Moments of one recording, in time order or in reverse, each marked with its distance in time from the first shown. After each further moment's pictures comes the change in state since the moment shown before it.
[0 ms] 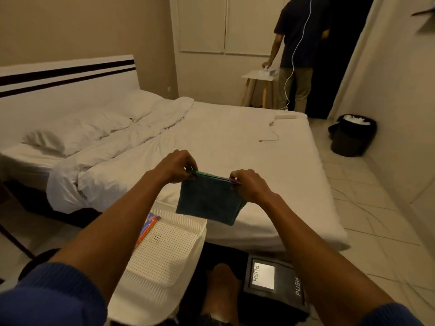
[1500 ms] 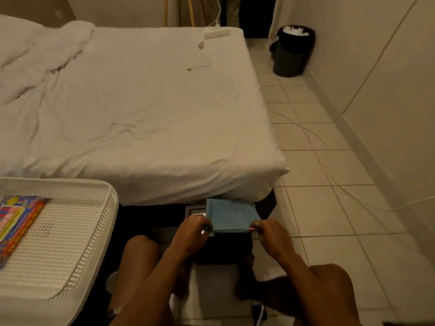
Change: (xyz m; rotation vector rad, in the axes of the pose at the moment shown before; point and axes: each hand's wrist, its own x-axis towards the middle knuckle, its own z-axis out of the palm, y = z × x) left_hand -0.043 0.142 0.399 -0.267 -0.316 0.113; right_hand -0.256 0.283 0.197 0.088 -0.046 0.493
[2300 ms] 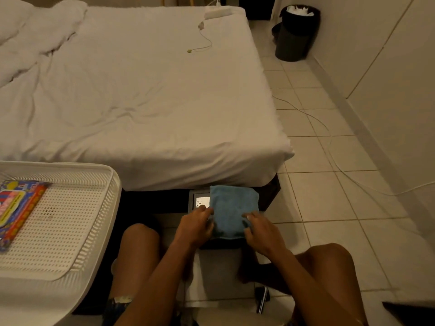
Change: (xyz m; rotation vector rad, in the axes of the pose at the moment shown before) left_hand -0.021 -0.012 0.023 0.185 -0.012 0.017; right_hand -0.017 -0.025 0.048 0.071 -0.092 0.012
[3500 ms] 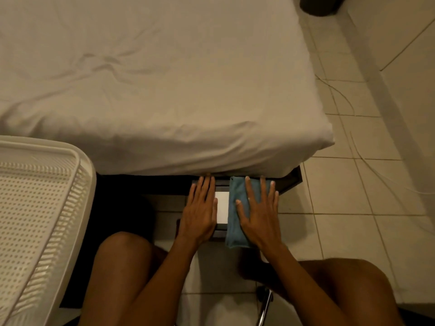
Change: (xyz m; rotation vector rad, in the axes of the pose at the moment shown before) left_hand 0.066 -0.057 0.089 0.000 0.195 -0.048; right_hand 0.086 -0.008 0.058 -0.116 0.194 0.059
